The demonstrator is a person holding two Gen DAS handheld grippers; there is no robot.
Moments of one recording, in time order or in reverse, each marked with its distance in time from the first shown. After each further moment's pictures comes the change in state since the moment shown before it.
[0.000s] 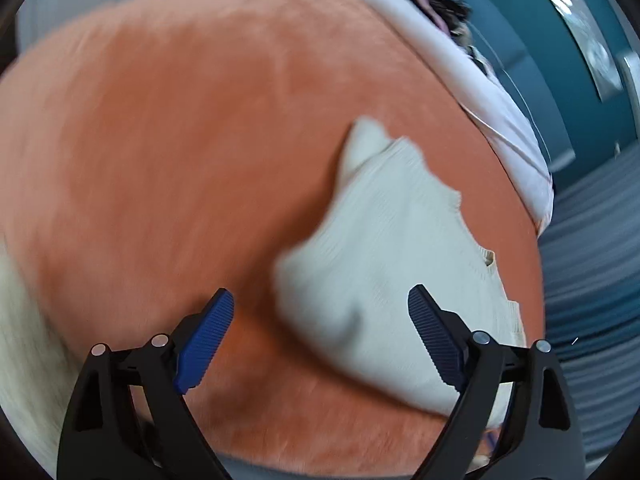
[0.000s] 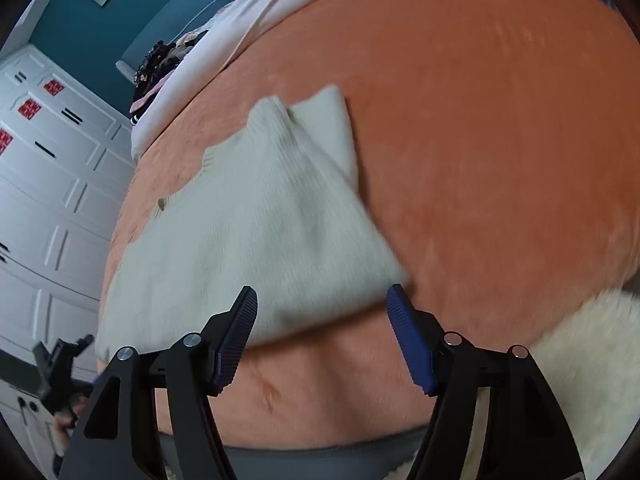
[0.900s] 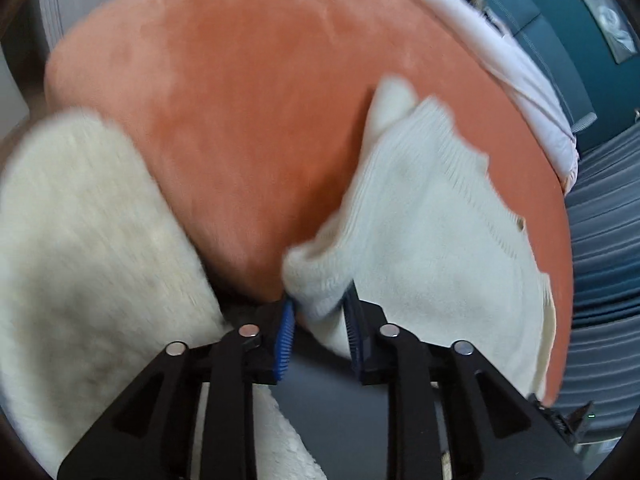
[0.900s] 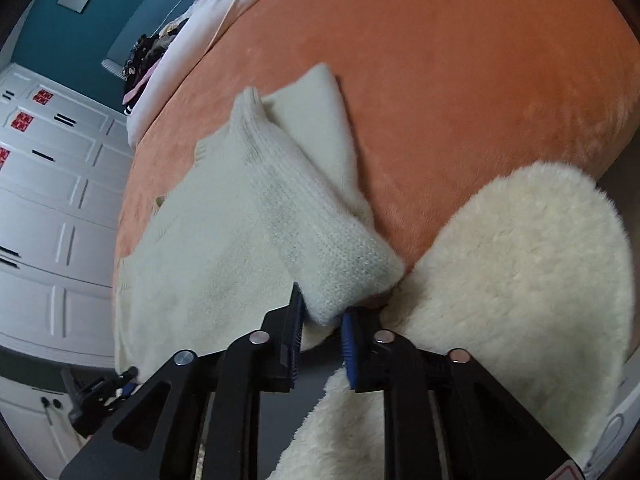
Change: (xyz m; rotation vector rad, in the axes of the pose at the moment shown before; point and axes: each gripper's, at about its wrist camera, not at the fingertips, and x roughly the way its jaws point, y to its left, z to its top) left arm -0.061 0.001 -0.039 0.149 0.029 0.149; right arm -0.075 -0.006 -0.028 -0.064 0.009 -0.098
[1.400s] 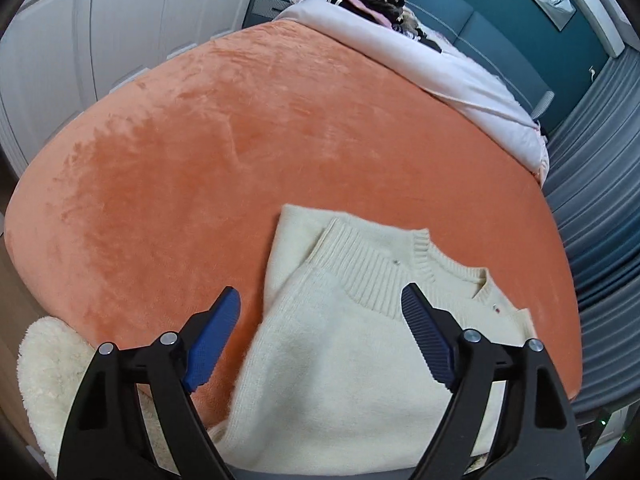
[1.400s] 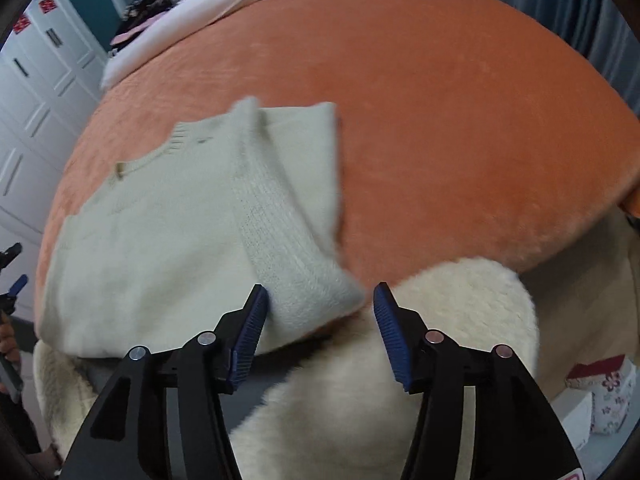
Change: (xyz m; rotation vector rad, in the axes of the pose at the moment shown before) left arm 0.003 -0.064 0.067 0.185 -0.110 -0.048; right arm -0.014 -0.002 0.002 -0.134 -0.025 -0.298
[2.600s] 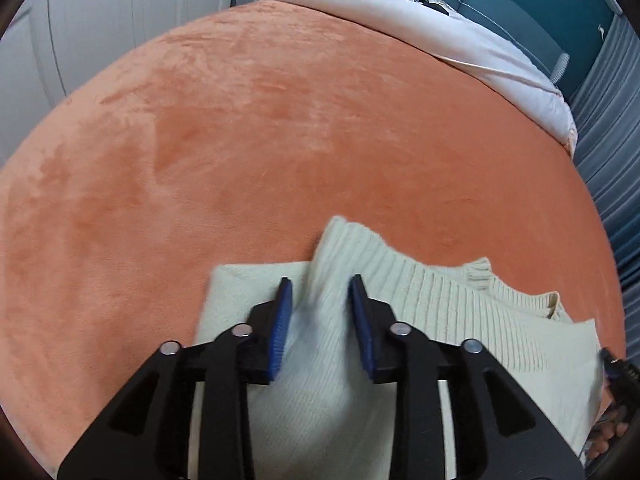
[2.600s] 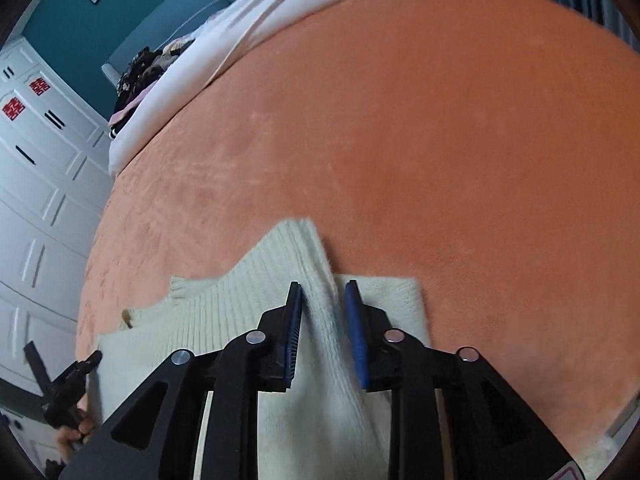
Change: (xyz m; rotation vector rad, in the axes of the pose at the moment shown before) left arm 0.121 -0.035 0.028 0.104 0.013 0.104; right arm 0.087 0.080 0.120 0.070 -0.222 0.199
